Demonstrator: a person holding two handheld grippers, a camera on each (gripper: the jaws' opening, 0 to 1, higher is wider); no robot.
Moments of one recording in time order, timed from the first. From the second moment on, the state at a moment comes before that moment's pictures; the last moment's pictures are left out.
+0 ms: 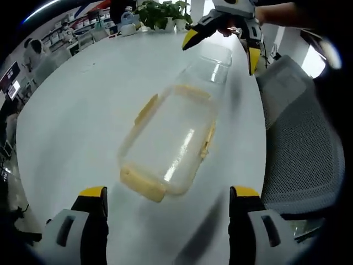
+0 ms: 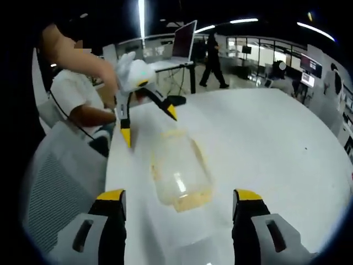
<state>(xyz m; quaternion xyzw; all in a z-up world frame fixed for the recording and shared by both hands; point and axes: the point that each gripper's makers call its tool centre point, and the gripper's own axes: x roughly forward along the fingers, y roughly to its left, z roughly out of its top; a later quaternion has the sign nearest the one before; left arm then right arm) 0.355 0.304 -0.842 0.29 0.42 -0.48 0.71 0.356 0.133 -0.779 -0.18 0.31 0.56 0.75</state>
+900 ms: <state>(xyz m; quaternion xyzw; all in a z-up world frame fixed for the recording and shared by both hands) 0.370 0.307 -0.854 0.37 0.42 -0.53 0.64 0.366 0.136 -0.807 -0.23 0.34 0.58 0.71</state>
